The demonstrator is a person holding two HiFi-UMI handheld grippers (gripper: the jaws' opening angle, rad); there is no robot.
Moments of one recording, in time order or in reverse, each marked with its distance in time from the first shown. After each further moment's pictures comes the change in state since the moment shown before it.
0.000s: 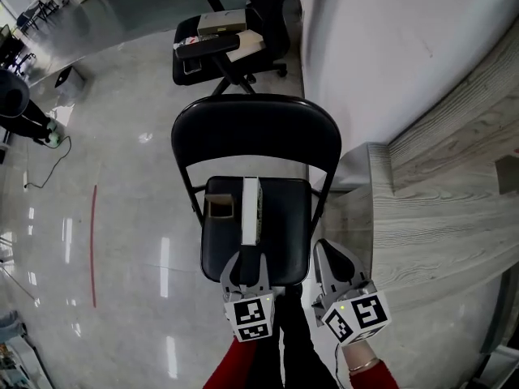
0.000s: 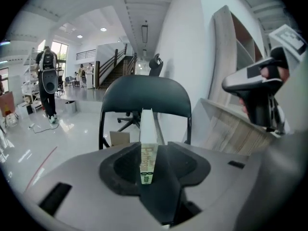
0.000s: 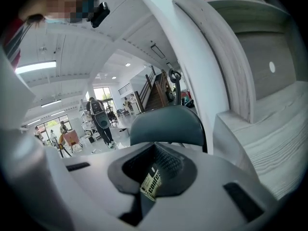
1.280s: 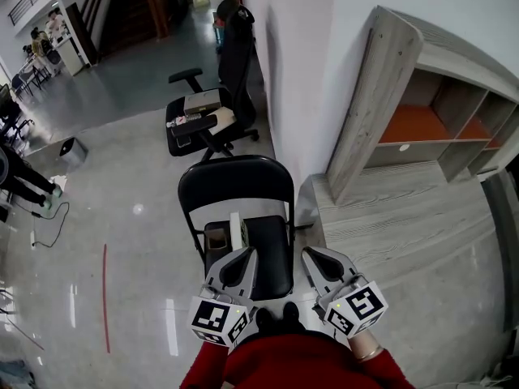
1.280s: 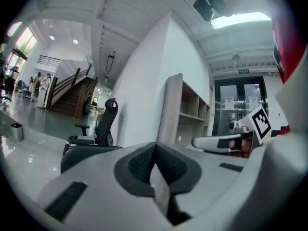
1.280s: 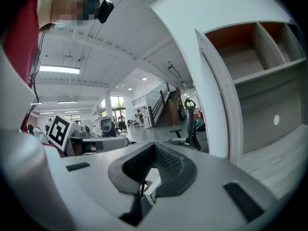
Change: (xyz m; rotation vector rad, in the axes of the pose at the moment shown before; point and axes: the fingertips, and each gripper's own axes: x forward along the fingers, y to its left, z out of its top) left arm -0.151 -0.074 0.216 0.134 -0.396 -0.530; right arm -0.112 0.062 0.117 -0.169 -0.200 0.119
